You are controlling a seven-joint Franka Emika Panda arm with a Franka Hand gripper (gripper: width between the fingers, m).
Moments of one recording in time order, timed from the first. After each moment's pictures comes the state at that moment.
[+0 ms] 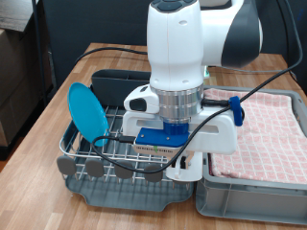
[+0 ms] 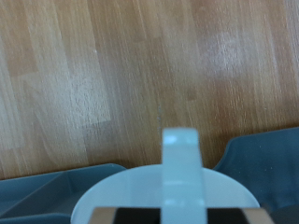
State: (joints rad) arm 0.04 0.56 -0.10 -1.68 0.21 2.37 0.78
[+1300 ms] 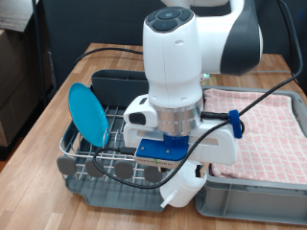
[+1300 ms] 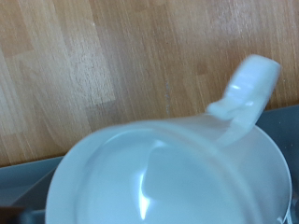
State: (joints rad) arm 0.04 0.62 -0.10 -1.58 0.24 2.23 0.82
